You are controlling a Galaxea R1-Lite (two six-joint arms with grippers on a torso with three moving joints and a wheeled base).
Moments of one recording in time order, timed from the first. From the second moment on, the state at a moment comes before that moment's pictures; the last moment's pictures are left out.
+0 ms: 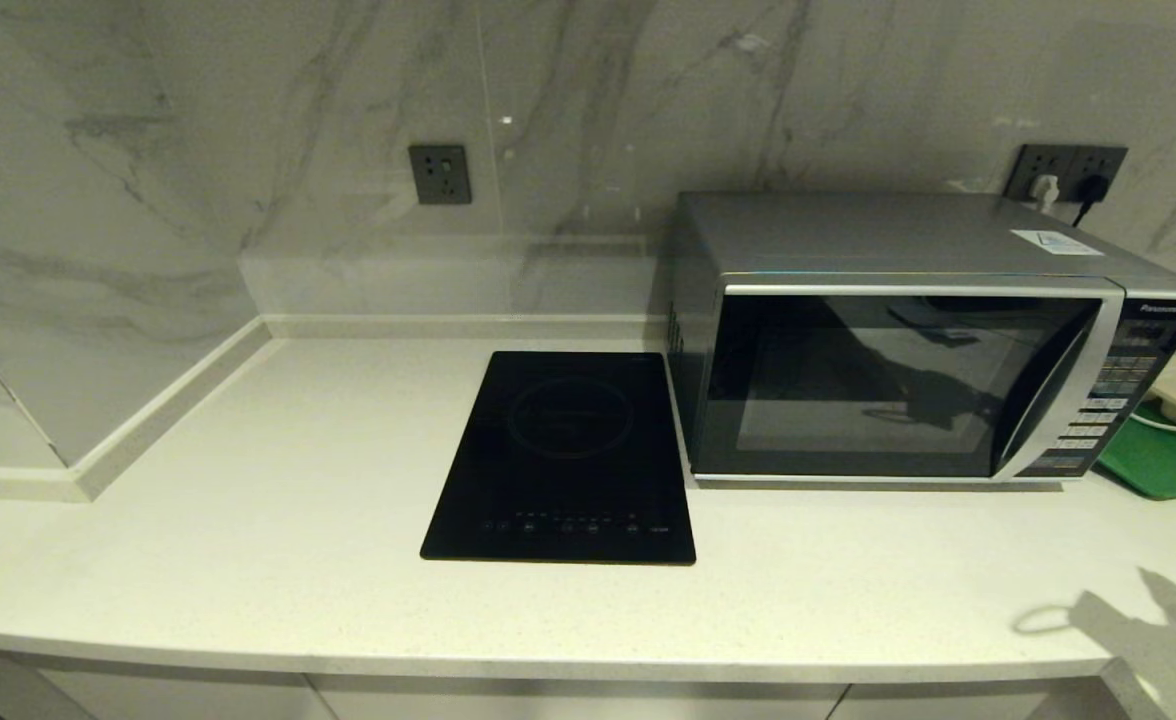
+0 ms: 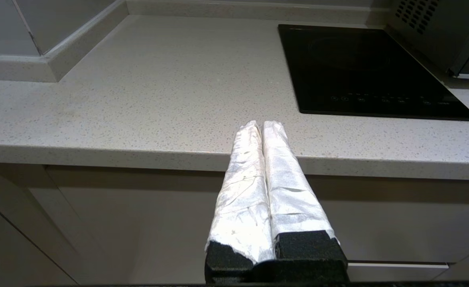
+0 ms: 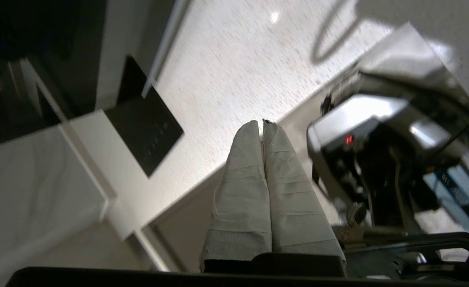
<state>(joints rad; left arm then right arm) 0.00 0.00 0.00 -0.01 0.01 -0.05 -0.77 1.62 -1.25 0.87 0.70 0.31</state>
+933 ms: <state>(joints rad) 0.00 0.00 0.00 -0.01 0.01 -0.05 -0.81 2.25 -1.32 0.50 1.13 0.10</state>
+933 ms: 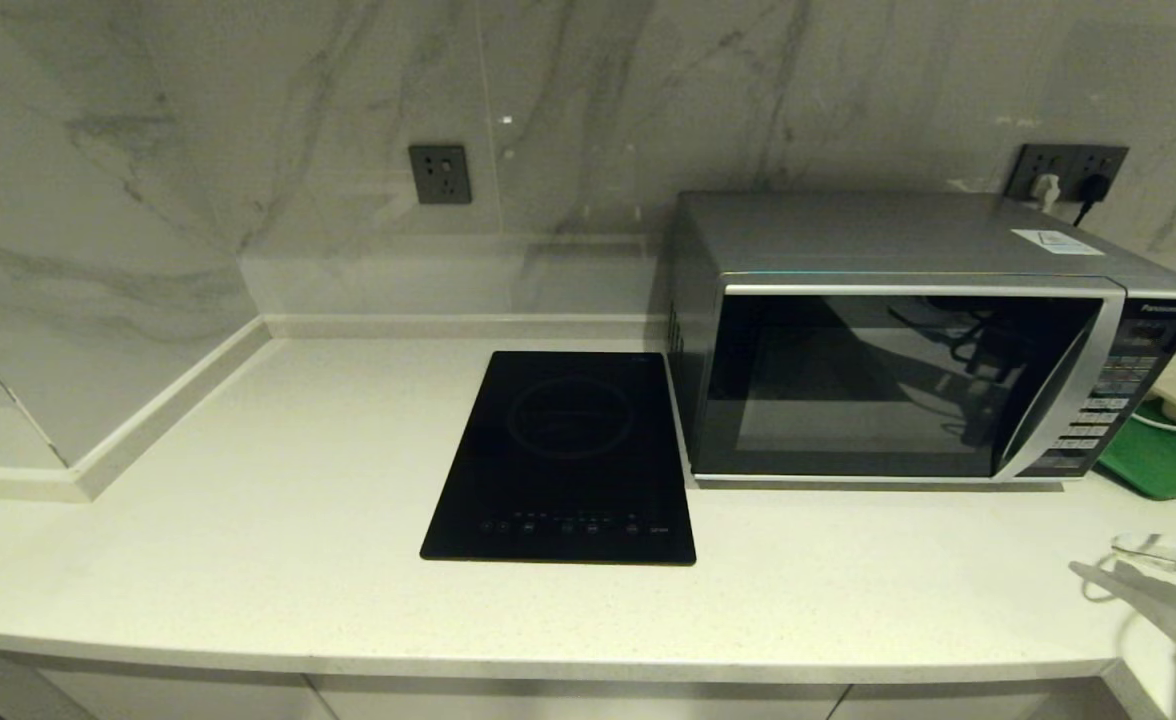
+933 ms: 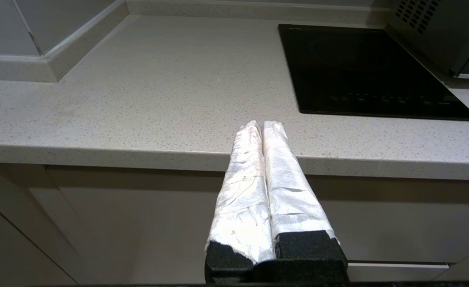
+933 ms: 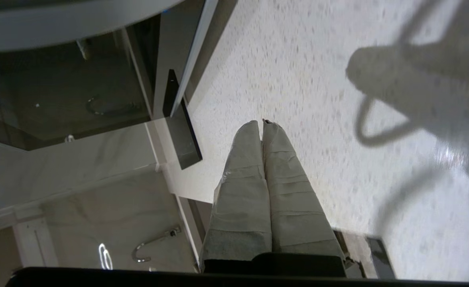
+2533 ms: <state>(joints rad) 0.00 0.00 0.00 -0.01 0.01 -0.05 -0.75 2.55 -1.83 0.50 1.27 0.10</state>
